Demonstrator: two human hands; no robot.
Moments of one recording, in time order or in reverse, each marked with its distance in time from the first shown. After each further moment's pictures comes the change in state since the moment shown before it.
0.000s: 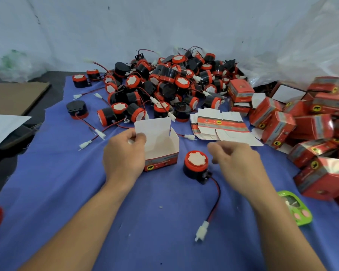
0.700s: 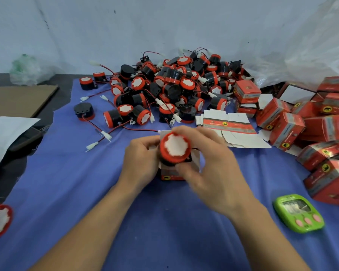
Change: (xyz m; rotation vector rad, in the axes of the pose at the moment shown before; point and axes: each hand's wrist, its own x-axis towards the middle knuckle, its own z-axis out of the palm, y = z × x) left_hand -0.009 0.007 0.002 -0.291 -0.372 0.075; right_hand -0.024 -0.042 0.030 0.081 -0.006 -0.553
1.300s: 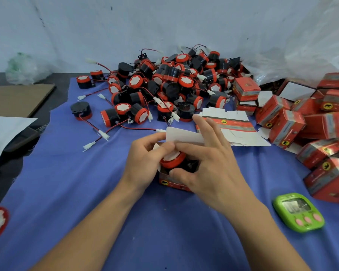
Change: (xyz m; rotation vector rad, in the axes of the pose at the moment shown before) left_hand -0.003 -0.002 0.007 -0.241 -0.101 -0.003; right_hand 0.001 0.008 0.004 -0.245 -0.089 0.081
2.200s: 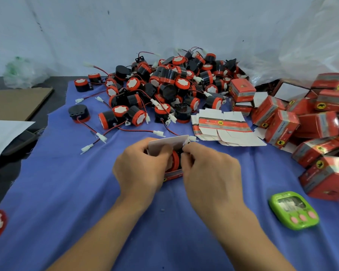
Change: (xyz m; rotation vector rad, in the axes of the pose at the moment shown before) left_hand -0.019 0.012 0.018 0.582 0.474 0.068; right_hand -0.009 -0.027 0.001 -0.281 0.215 0.095
